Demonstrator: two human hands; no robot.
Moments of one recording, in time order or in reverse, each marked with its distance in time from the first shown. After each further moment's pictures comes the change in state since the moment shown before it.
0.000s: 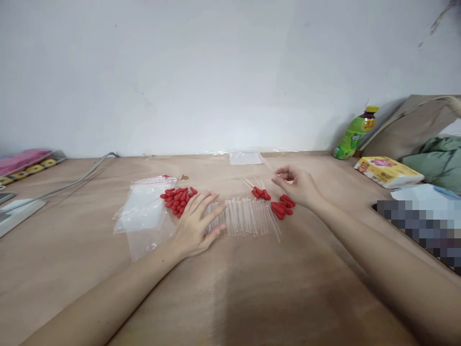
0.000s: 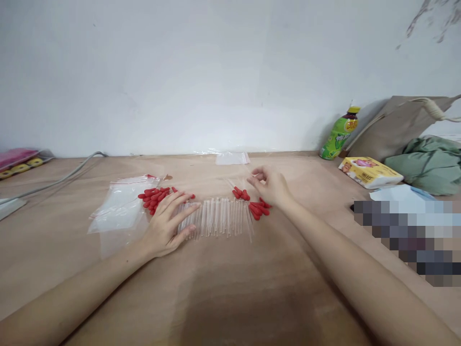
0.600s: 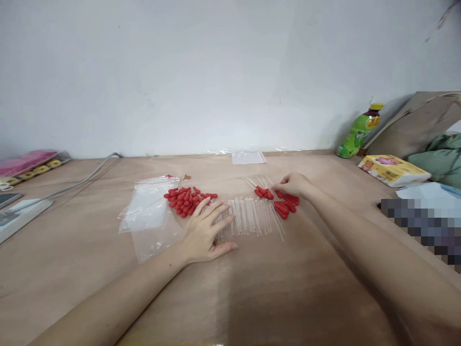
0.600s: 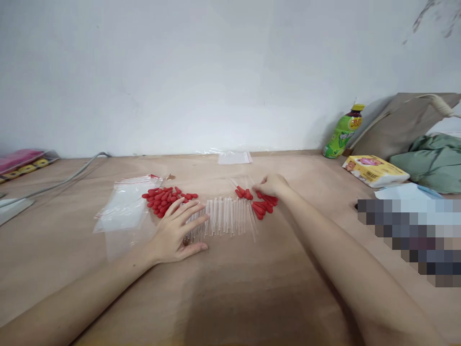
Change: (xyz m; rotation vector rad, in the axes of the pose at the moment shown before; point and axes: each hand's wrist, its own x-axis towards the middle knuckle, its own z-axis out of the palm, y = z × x) left_hand -0.001 0.009 -0.001 -0.039 -0.159 0.079; right_hand 0.029 0.016 0.009 -0.276 -0.378 0.431
